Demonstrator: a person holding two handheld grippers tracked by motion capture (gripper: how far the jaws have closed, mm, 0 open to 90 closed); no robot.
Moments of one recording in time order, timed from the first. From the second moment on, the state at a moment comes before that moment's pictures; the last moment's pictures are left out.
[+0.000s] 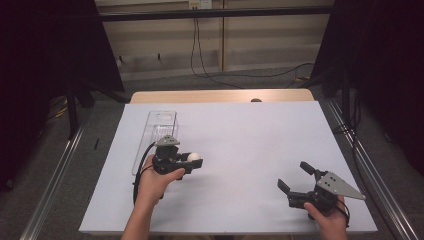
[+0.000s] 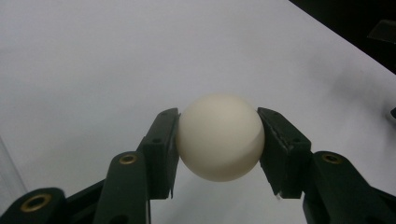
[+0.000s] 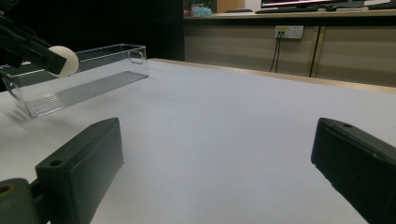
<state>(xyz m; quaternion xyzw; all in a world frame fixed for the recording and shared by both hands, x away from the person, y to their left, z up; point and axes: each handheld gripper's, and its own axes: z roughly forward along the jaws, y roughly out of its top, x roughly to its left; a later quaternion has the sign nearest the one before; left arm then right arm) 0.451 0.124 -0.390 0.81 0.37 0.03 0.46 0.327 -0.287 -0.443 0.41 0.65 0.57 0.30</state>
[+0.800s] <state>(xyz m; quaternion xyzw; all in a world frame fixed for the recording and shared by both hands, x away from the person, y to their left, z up) 0.454 0.133 -0.387 0.80 0.38 0.03 0.46 0.327 -0.287 -0.443 0.41 0.65 0.57 0.30</state>
